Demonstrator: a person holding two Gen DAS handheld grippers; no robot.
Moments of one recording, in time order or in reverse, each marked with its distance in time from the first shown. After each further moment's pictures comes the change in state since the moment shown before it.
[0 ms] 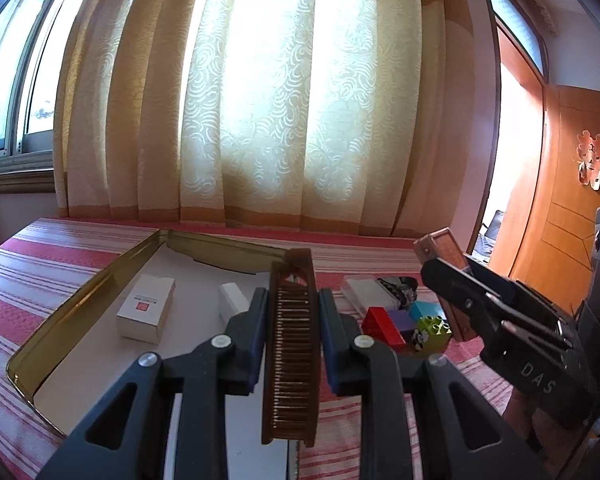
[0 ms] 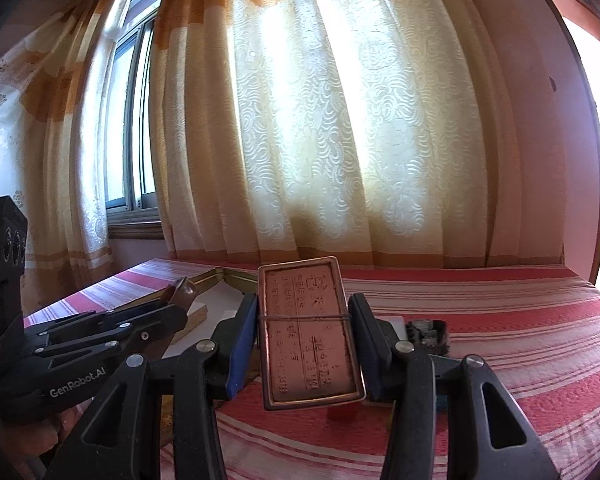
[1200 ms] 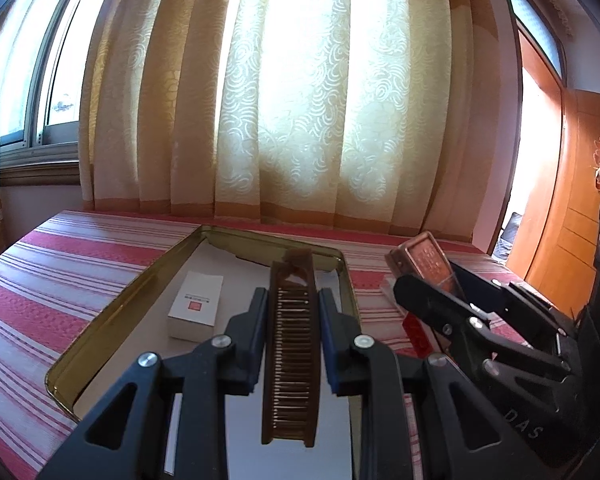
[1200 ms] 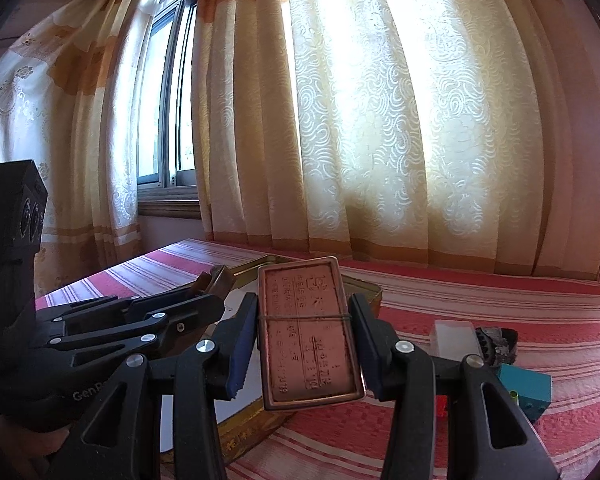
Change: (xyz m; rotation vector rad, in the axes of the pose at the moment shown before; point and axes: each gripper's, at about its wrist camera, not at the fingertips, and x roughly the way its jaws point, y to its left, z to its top) left arm -0.004 0.040 0.004 -0.023 0.018 0.063; right arm 0.031 0.058 -0.001 -0.071 0.046 0.100
